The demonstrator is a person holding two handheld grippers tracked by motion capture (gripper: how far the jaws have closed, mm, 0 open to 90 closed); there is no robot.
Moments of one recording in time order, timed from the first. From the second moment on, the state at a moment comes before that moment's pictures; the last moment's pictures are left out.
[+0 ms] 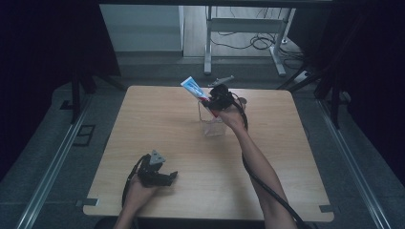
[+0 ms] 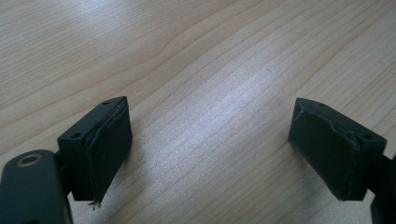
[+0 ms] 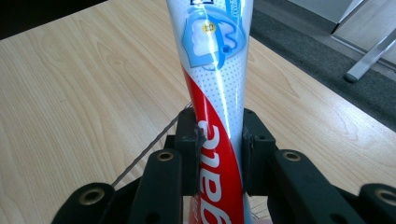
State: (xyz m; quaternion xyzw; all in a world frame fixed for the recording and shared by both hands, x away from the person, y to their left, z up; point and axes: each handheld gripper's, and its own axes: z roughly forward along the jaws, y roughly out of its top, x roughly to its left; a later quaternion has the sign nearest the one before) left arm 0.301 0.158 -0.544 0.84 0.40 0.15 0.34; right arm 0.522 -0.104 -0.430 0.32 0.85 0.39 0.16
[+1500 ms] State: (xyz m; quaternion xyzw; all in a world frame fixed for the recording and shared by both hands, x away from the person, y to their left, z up) left arm 0.301 0.158 -0.544 0.84 0.40 0.15 0.34; right arm 0.518 -0.118 -0.446 0.32 0.86 0.37 0.11
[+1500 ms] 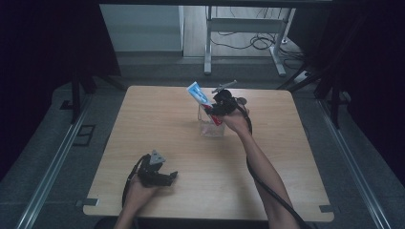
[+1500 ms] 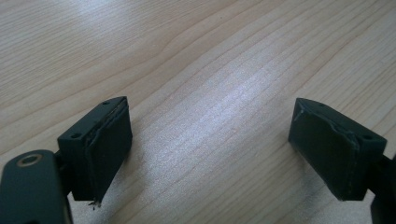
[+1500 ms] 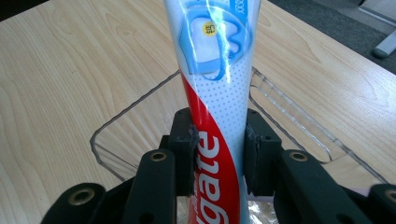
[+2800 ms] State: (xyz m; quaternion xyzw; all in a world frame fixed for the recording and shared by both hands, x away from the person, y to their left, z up) left arm 0.301 0.158 -0.544 0.84 0.40 0.15 0.34; right arm 0.513 -0.136 -0.437 0.33 0.87 0.36 0.10
